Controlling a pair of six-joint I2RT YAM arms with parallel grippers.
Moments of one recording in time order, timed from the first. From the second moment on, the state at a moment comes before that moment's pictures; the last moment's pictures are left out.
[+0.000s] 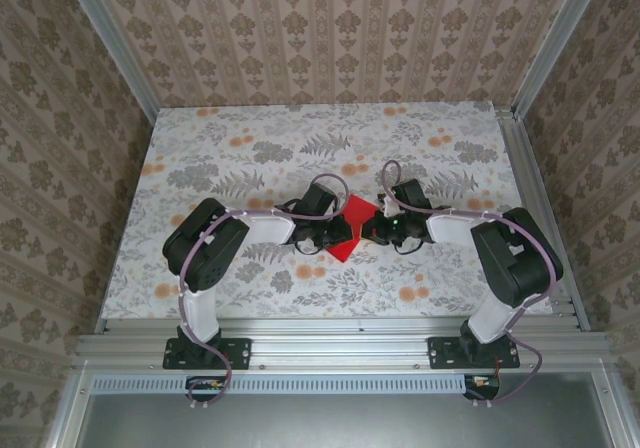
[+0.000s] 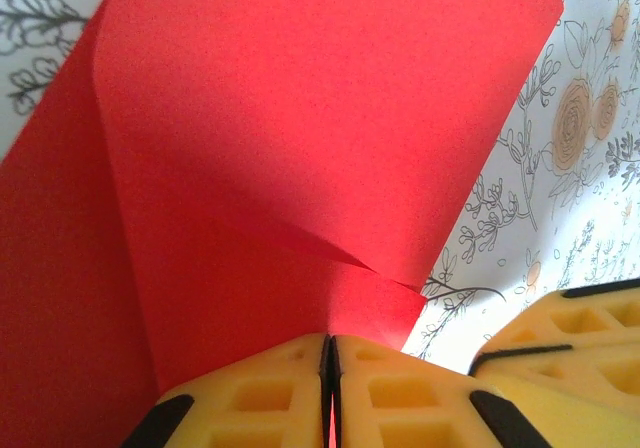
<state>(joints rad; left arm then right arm) -0.78 1.90 0.99 -0.01 0.38 -0.92 0.38 1.69 0.77 -0.04 -0.59 0.69</state>
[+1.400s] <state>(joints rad) -0.72 1.87 1.01 -0.05 0.40 -0.89 0.40 1.84 0.90 -0.11 -0.56 0.59</state>
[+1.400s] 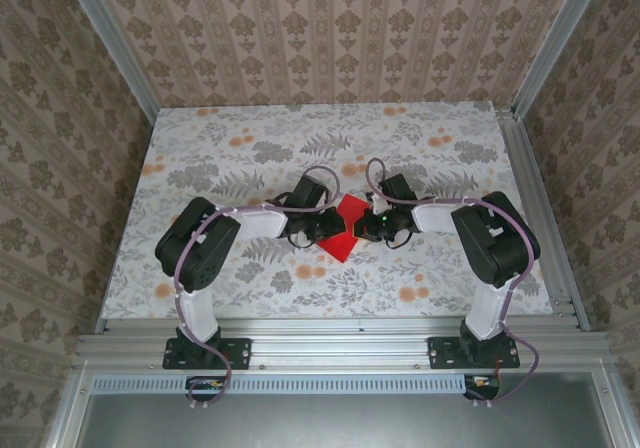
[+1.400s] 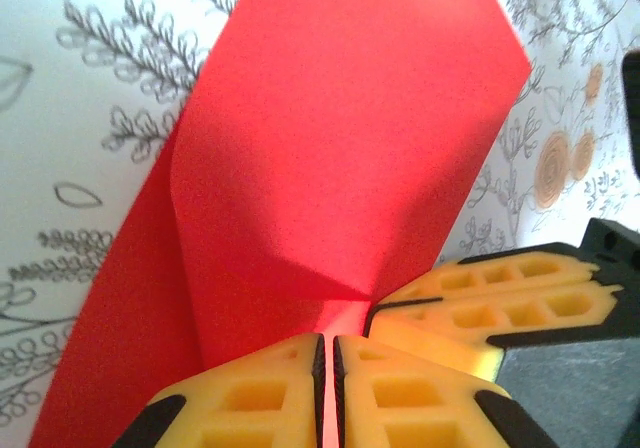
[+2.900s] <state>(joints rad) -0.66 1.95 1.09 -0.12 0.45 -0.75 0.45 1.74 0.91 -0.17 -0.52 0.58</state>
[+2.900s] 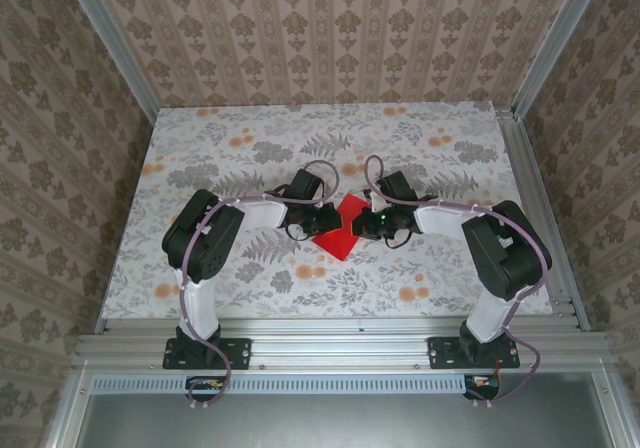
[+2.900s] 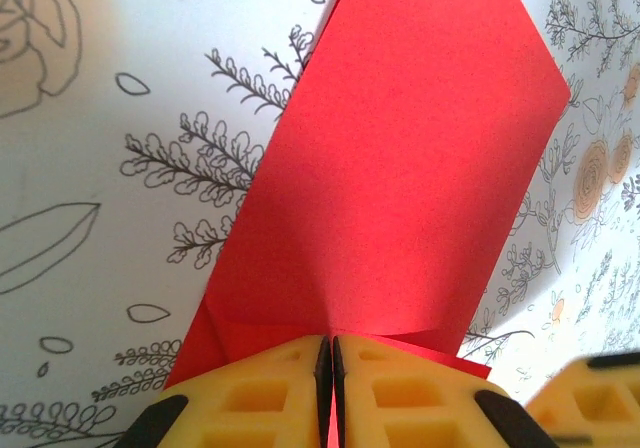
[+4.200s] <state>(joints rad) -0.65 1.97 1.09 -0.10 0.49 -0.74 0.57 1.80 0.84 -0.06 -0.55 0.63</state>
